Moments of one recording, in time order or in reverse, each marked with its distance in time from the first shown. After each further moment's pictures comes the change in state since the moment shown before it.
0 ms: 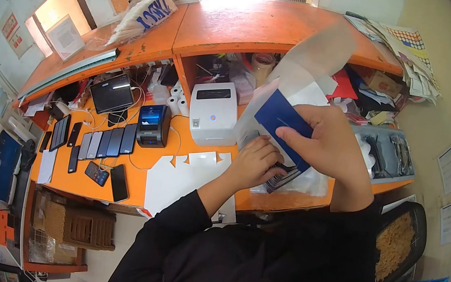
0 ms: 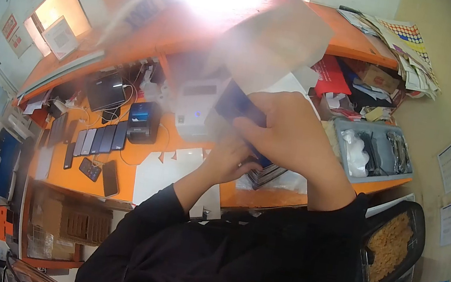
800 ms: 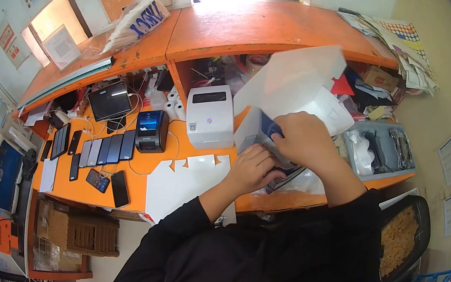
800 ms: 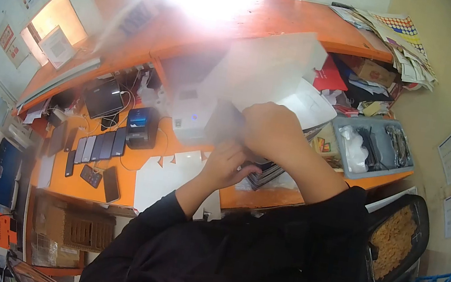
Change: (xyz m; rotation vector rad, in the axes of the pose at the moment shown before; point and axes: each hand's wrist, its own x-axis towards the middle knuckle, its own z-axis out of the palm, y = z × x) left_hand -0.004 0.009 0.009 0.000 0.095 0.044; right_hand 0.009 0.051 0.038 -0.567 -0.115 -0.025
